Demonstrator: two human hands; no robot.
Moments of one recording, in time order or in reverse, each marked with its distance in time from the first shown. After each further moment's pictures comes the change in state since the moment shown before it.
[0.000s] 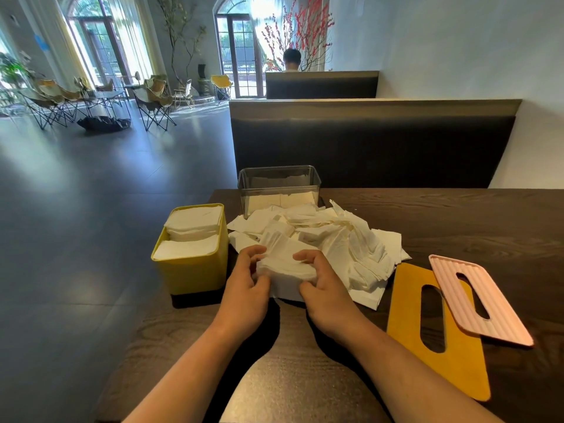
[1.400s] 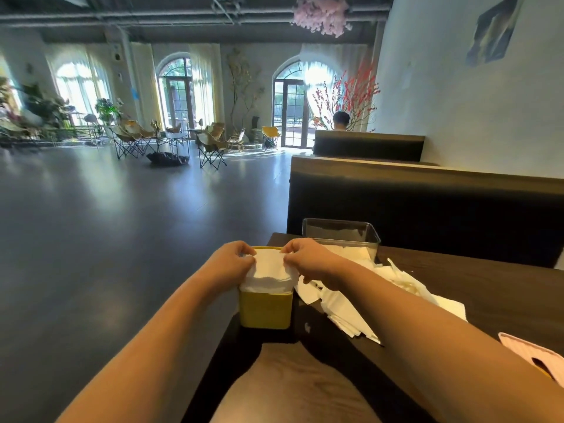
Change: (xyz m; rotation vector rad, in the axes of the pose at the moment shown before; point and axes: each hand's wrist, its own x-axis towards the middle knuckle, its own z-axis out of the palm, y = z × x) left_hand 0.062 0.060 -0.182 0.431 0.095 -0.137; right_hand 0.122 -0.147 0.097 -0.421 -0.346 -0.014
